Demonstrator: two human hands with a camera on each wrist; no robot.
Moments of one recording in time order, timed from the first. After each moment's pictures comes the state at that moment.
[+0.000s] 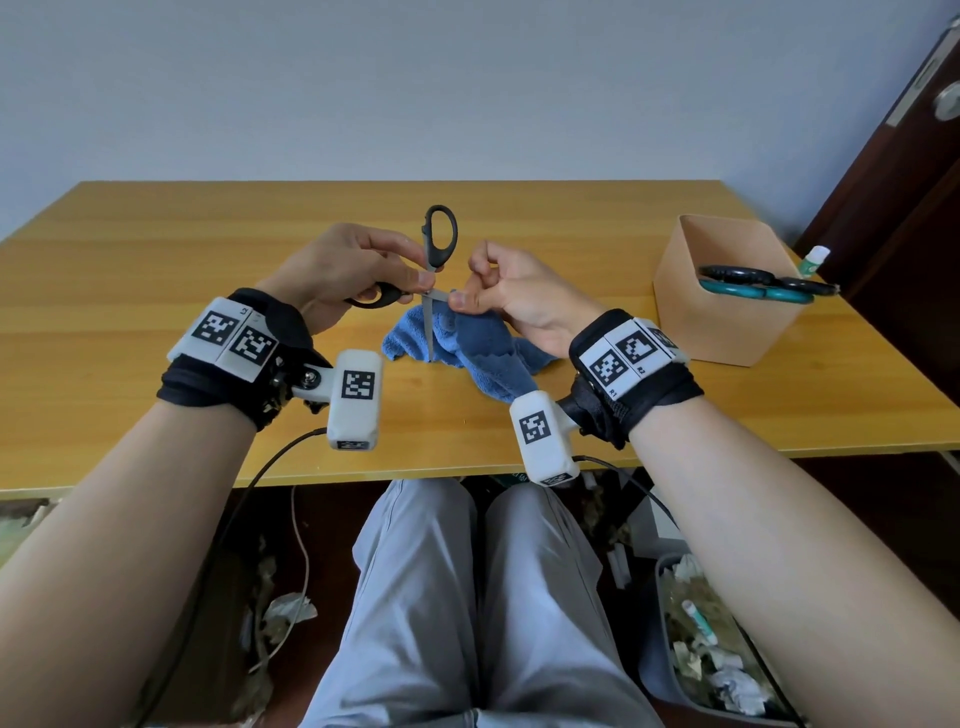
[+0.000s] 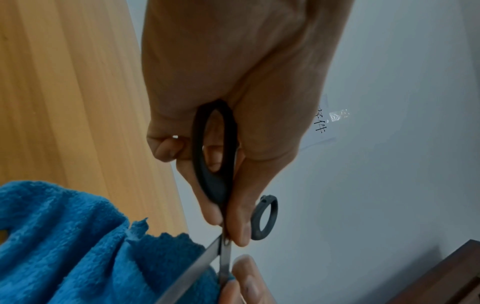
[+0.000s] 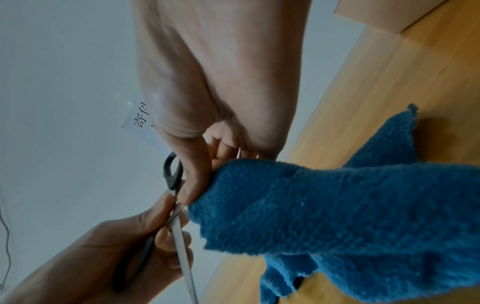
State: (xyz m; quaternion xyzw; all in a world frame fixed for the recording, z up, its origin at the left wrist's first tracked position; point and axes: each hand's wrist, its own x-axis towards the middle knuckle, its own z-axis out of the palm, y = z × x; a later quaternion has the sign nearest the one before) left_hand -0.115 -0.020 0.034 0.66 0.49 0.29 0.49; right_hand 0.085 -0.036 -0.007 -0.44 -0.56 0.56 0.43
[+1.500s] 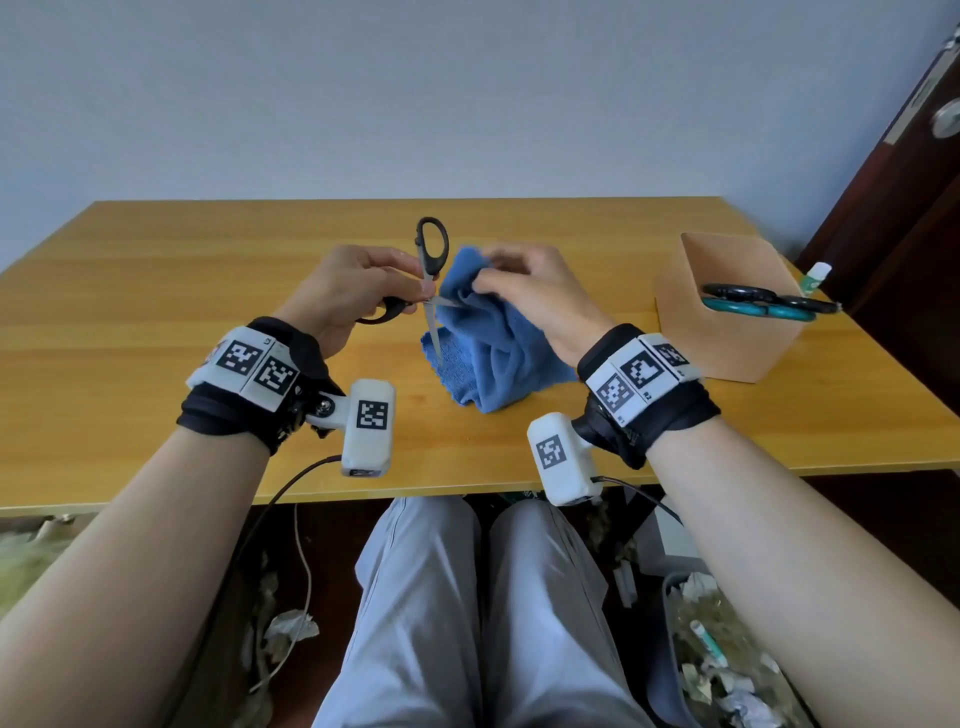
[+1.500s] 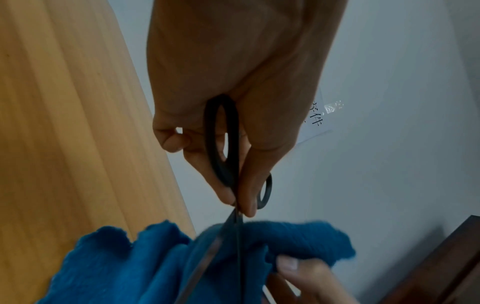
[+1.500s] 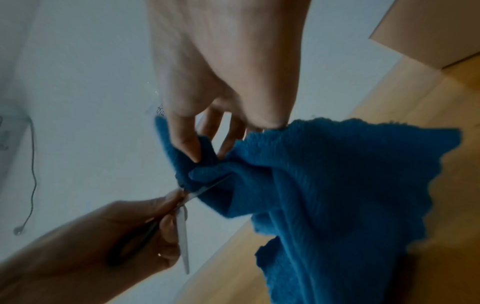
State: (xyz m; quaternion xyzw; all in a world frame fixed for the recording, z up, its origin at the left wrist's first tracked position) left_hand -0.113 -0.014 0.025 0.63 0.51 0.35 0.48; right_hand 0.088 -0.041 0.010 -0.53 -0.58 0.40 0.47
